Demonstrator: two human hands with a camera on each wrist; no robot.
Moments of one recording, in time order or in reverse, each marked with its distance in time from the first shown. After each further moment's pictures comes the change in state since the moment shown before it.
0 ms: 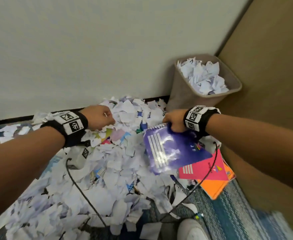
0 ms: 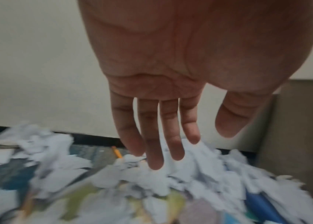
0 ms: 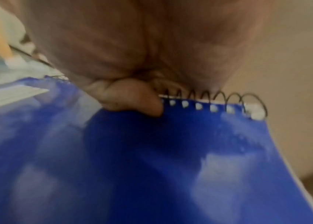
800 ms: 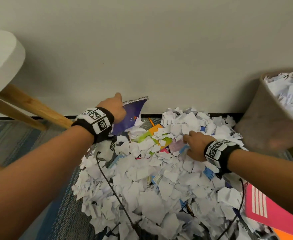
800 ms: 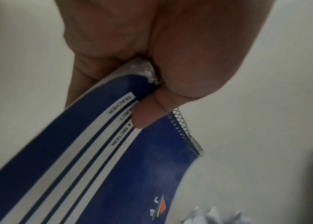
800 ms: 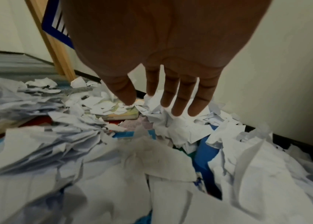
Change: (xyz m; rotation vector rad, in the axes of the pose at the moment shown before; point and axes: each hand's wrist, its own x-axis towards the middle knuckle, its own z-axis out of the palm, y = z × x) left_hand -0.064 -0.085 -0.082 0.196 0.387 -0.395; right_hand 0.080 -0.107 0.027 -0.059 0.162 -0.144
